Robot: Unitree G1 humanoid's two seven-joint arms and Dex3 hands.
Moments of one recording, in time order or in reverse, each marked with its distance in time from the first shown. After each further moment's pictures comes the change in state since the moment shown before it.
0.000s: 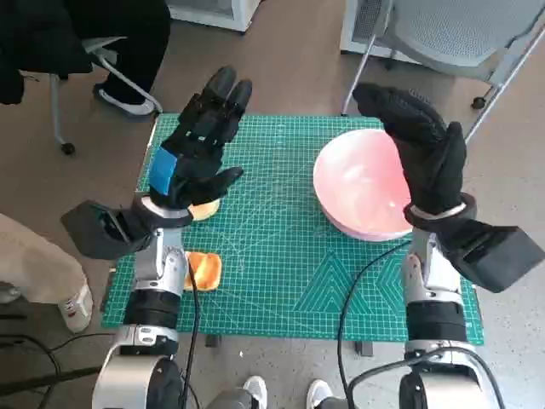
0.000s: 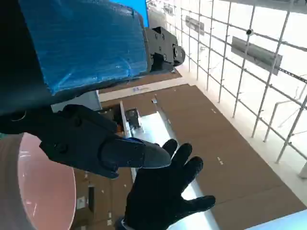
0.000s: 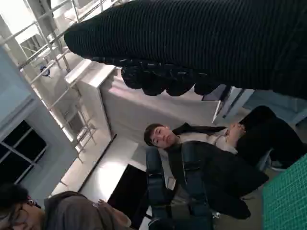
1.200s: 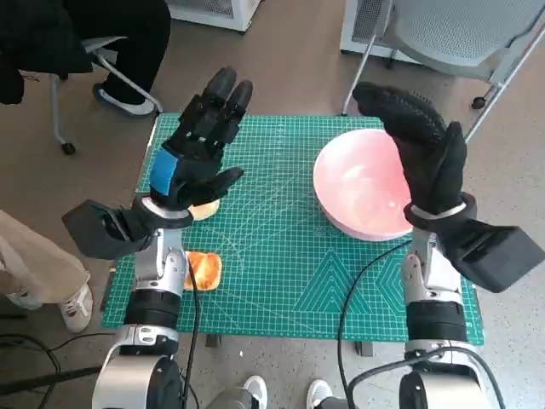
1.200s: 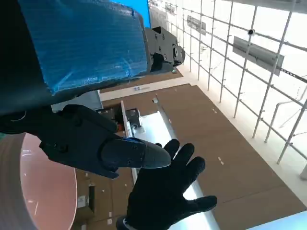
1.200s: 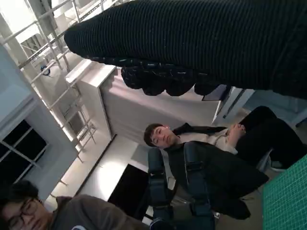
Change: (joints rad) left arm 0.000 0.000 0.000 0.009 0.000 -0.004 -0.002; right arm 0.000 -0.004 -0.003 -0.007 -0.002 0.001 0.000
